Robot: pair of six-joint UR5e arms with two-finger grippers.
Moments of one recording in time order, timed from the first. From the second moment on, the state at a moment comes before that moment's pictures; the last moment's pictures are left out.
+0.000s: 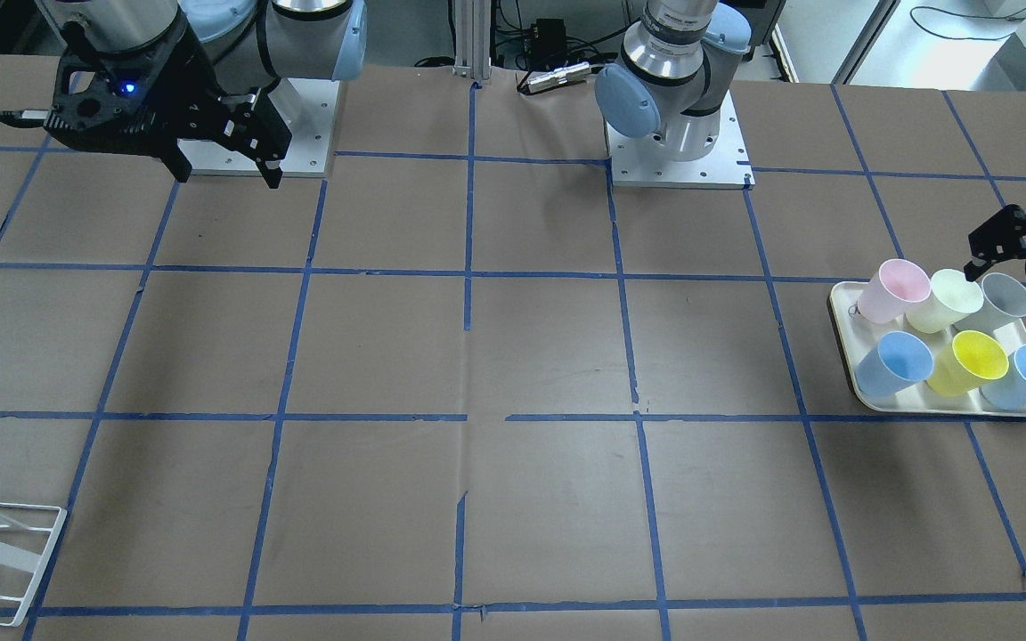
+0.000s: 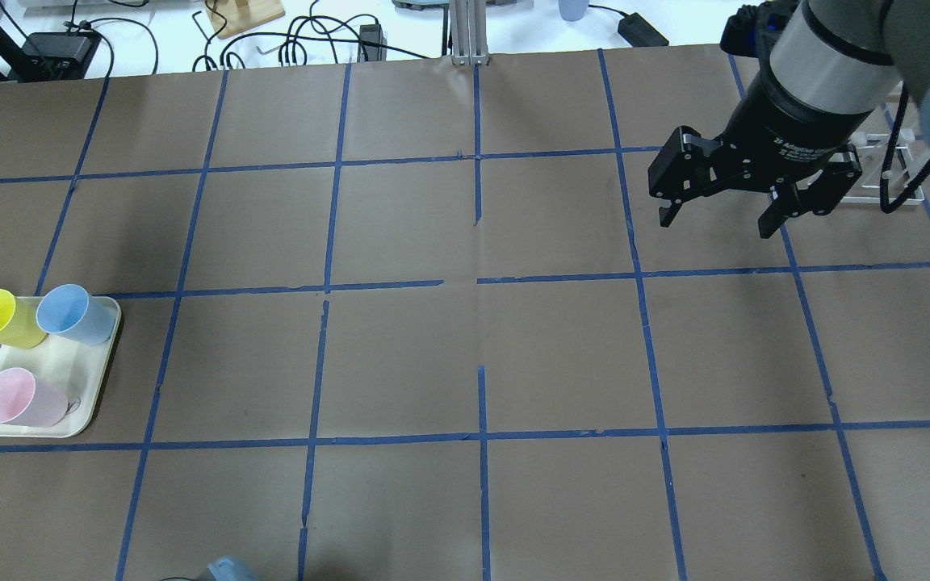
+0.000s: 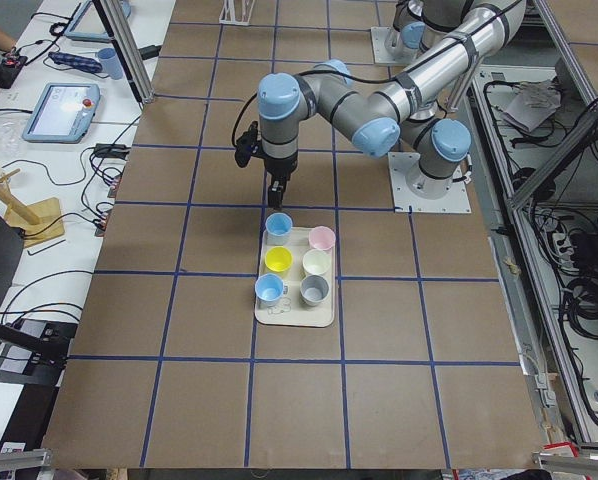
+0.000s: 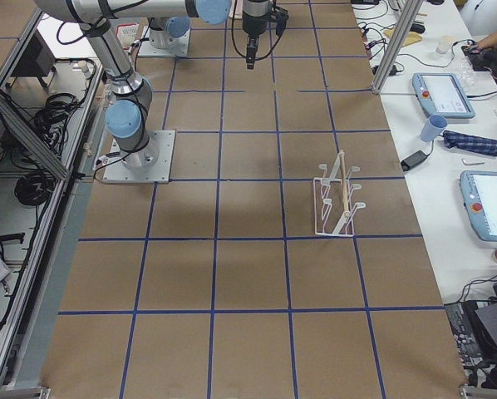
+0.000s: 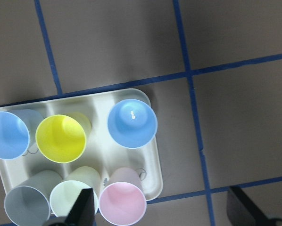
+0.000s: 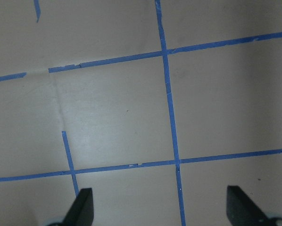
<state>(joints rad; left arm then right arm) -0.84 -1.68 -1.69 -1.32 1.58 0.96 1.55 -1.68 1.64 -1.49 -1.47 0.11</state>
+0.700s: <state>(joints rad) -0.63 -1.83 -1.71 -1.23 1.51 1.07 1.55 -1.68 1.65 -1.50 -1.04 0.10</state>
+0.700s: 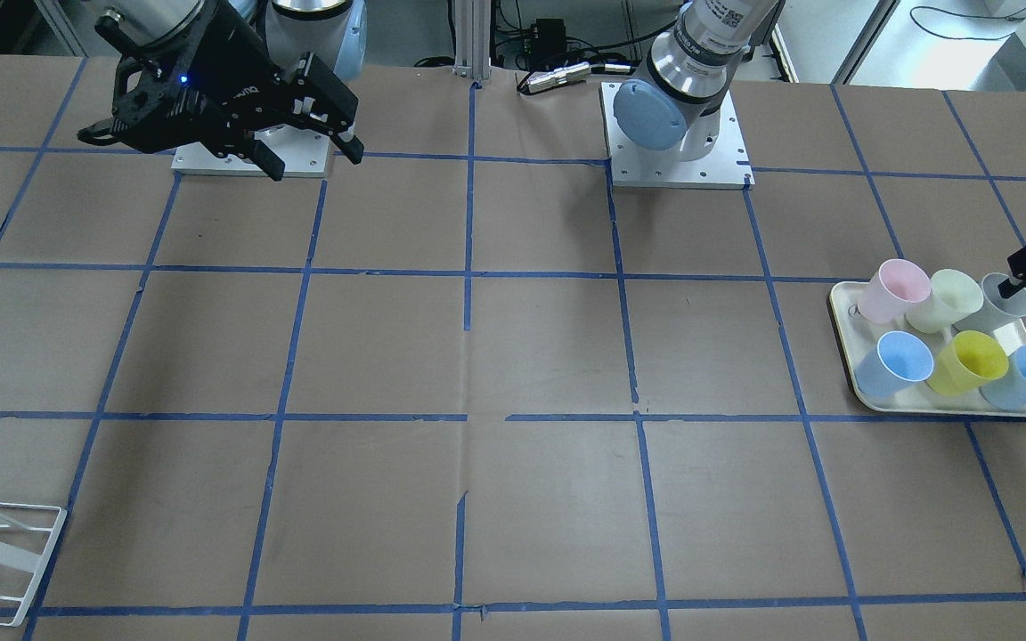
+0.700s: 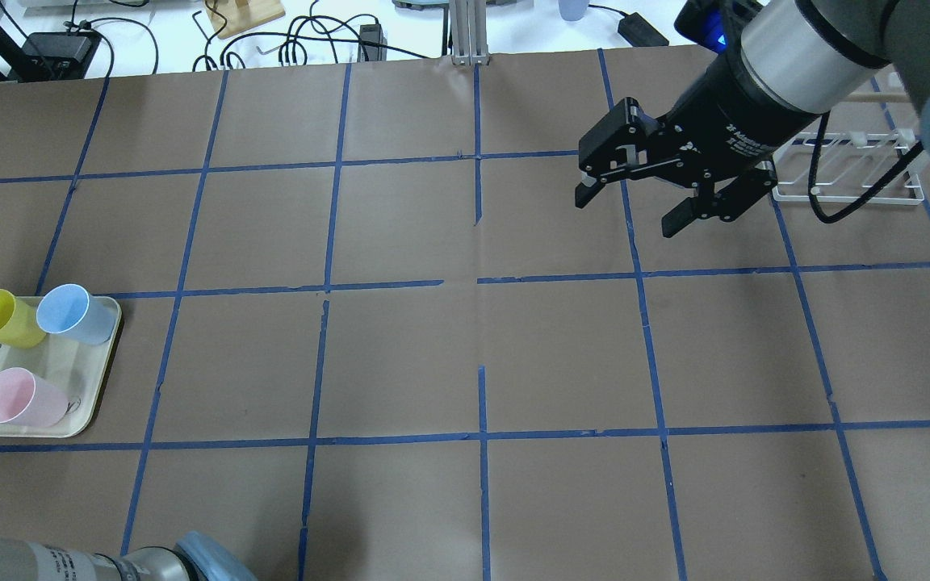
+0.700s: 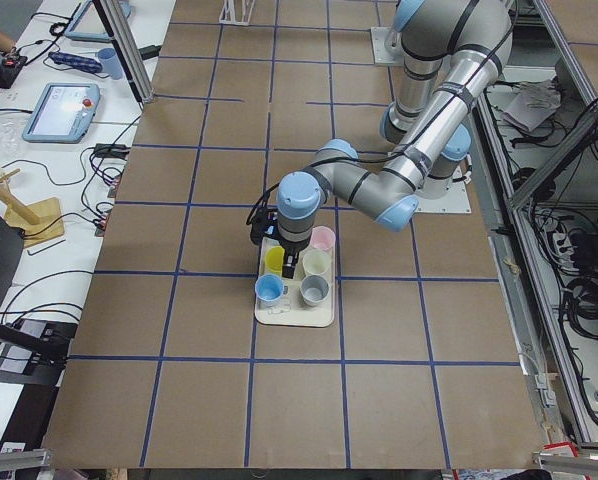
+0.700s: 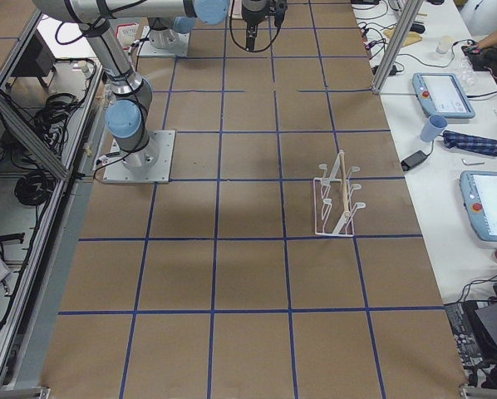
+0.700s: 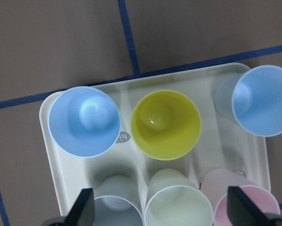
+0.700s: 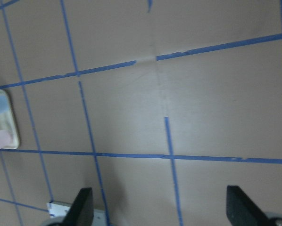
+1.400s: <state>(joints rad) -0.57 -1.87 -1.73 -1.15 1.50 1.12 1.53 -1.61 1.69 -1.55 -0.53 0.00</state>
